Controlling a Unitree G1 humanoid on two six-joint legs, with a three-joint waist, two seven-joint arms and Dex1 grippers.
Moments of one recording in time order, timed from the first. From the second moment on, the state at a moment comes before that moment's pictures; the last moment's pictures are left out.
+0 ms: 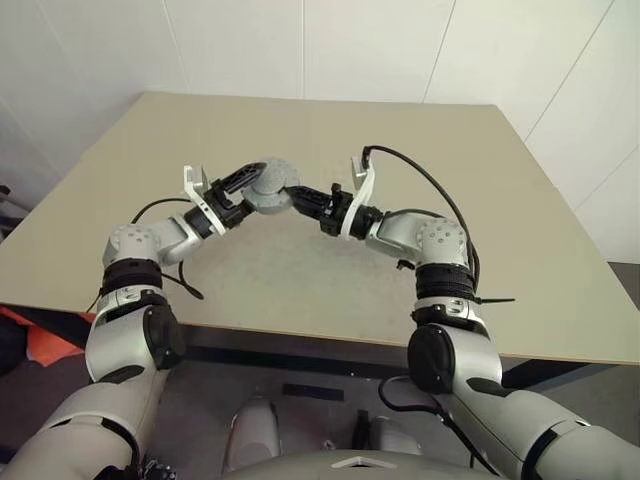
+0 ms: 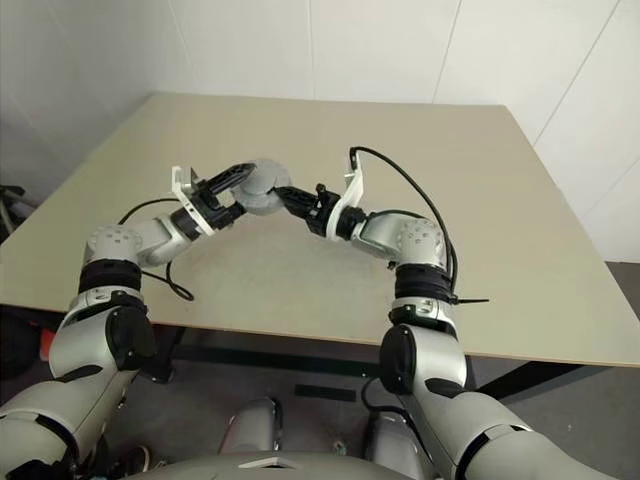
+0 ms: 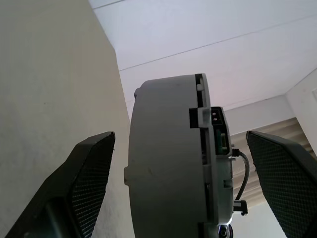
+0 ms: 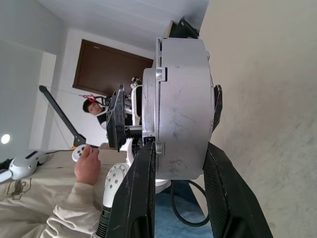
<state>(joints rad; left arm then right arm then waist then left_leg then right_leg) -0.88 0.35 0.58 0.85 -0.84 1.13 -0.74 -0.86 0.04 -0.45 0.49 0.96 1.21 0.23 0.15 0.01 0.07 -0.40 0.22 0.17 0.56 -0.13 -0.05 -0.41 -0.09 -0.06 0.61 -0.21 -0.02</state>
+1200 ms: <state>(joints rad) -0.88 0.35 0.57 0.96 -0.72 0.84 -0.64 -0.83 0.00 -0.33 0.50 0.74 0.89 0.30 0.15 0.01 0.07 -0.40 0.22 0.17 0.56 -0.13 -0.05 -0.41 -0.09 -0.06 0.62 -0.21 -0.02</state>
